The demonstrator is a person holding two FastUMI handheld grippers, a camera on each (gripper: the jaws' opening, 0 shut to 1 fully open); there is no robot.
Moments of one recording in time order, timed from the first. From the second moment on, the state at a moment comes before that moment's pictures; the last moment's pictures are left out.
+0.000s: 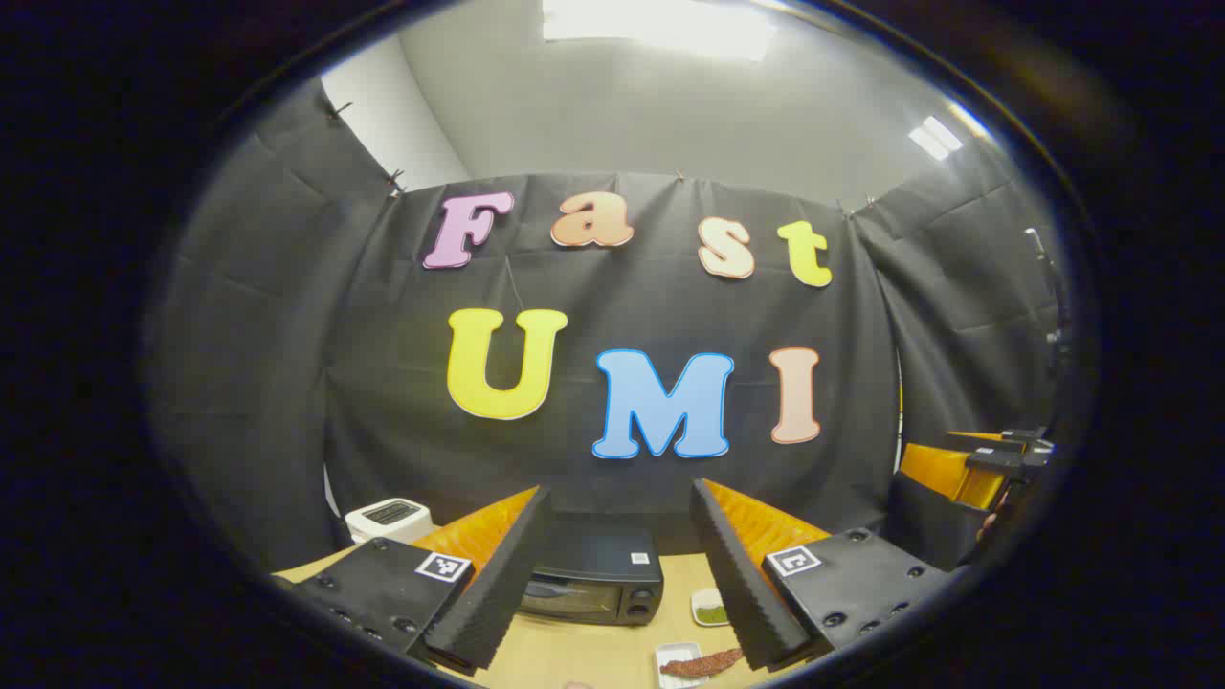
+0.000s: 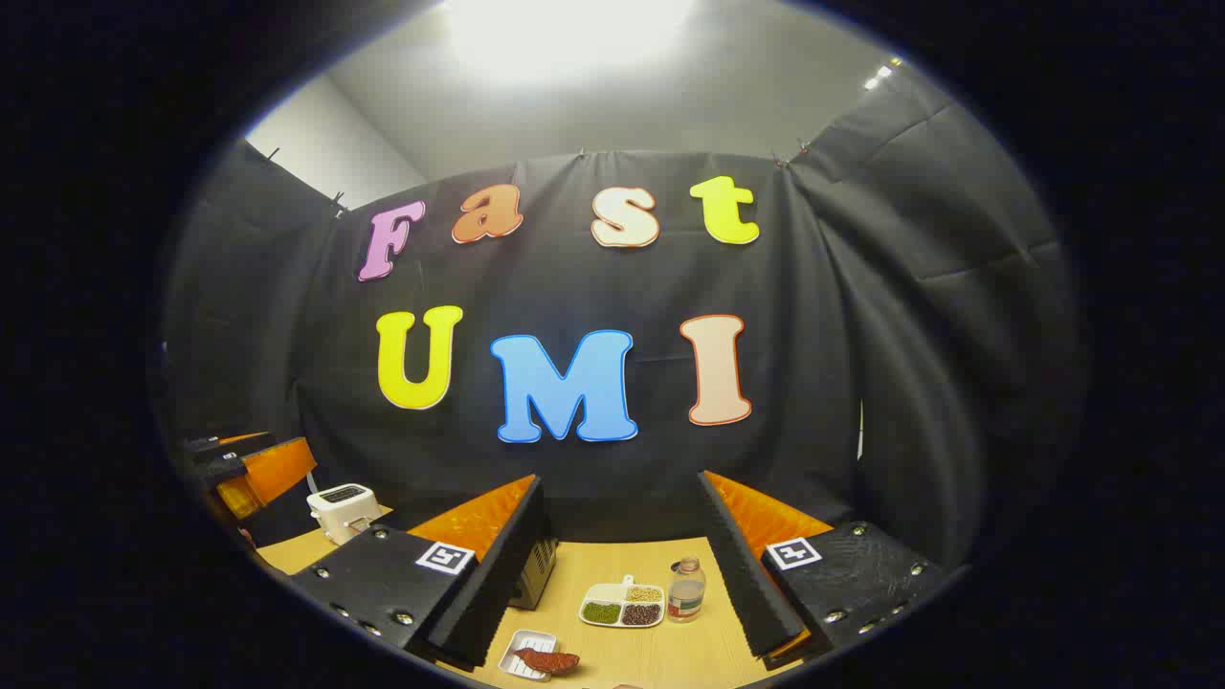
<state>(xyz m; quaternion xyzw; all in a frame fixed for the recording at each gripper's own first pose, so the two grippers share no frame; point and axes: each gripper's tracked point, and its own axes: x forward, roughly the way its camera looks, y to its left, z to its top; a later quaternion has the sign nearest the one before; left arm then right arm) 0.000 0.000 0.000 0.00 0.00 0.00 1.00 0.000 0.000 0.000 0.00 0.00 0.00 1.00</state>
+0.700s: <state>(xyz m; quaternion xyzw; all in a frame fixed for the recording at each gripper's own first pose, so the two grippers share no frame) 0.025 0.027 -0.011 0.01 0.01 0.00 1.00 0.021 0.019 -0.013 0.01 0.02 0.00 1.00</state>
